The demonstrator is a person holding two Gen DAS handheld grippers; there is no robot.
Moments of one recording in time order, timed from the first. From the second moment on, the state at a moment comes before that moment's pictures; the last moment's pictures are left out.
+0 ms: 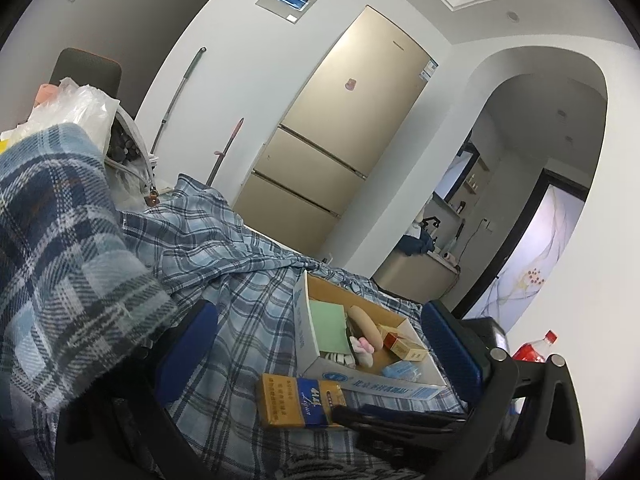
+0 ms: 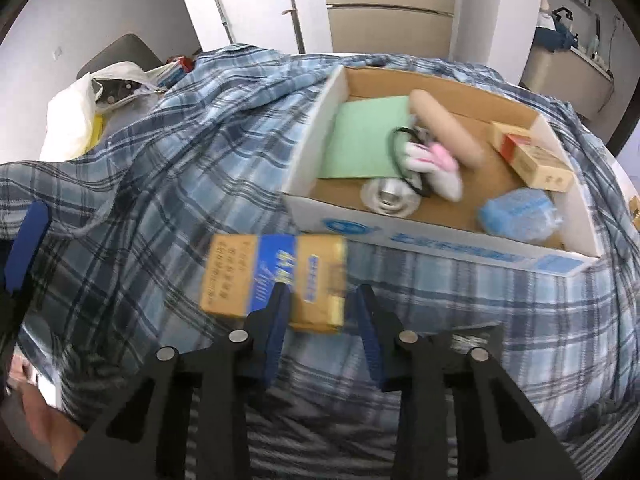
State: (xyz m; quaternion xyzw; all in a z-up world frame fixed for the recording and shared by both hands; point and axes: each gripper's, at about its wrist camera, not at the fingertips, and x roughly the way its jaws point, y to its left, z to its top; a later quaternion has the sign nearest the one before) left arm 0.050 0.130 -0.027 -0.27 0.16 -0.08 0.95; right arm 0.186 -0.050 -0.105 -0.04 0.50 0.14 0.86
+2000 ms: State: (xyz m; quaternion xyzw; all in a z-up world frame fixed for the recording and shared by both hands) left arm 0.114 -0.001 0.001 0.02 0.42 -0.18 0.89; right arm 0.177 -0.215 -0.061 0.05 0.36 0.25 0.90
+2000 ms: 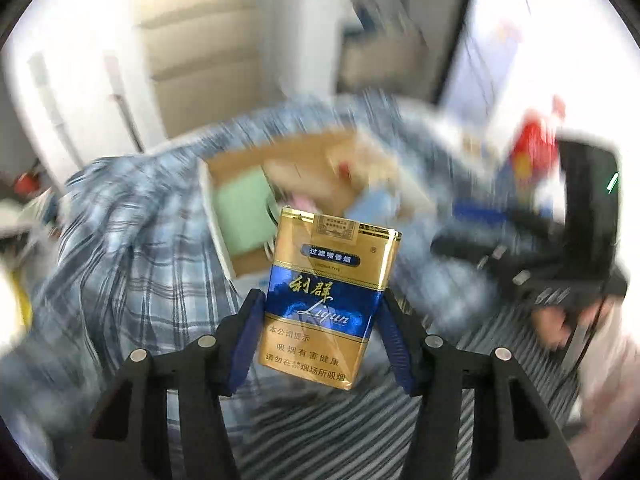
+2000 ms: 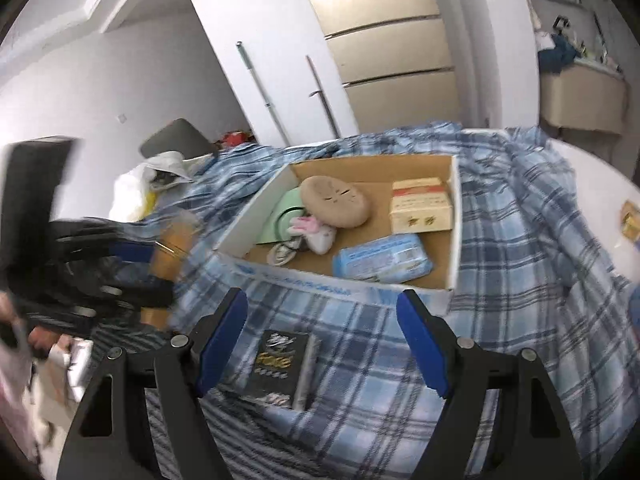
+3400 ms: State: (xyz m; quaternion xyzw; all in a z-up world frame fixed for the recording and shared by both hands) left arm 0.169 -0.030 0.041 0.01 0.26 -0.09 0.96; right arm 0.215 -0.185 -0.010 0.00 0.34 0.17 0.93
